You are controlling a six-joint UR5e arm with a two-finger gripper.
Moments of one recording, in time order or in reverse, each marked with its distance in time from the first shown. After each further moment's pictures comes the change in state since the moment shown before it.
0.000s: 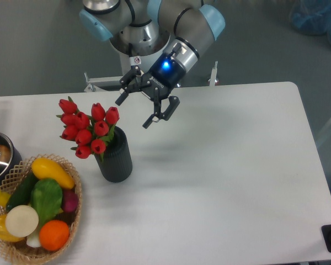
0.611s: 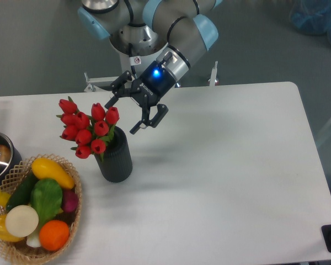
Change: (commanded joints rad) arm -0.066 -0.095 0.038 0.005 0.006 0.000
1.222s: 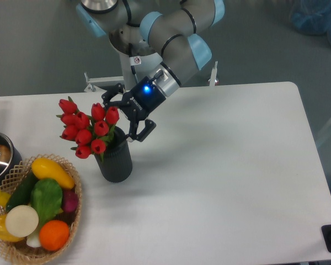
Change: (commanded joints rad) arm -0.071 -0.058 0.015 0.034 -0.002 -0.008
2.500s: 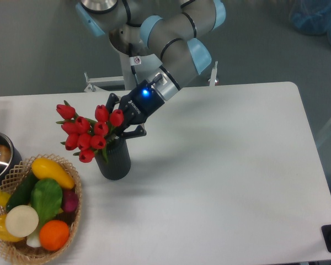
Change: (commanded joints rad) arm 0.024 0.003 0.054 0.002 -0.015 -0.083
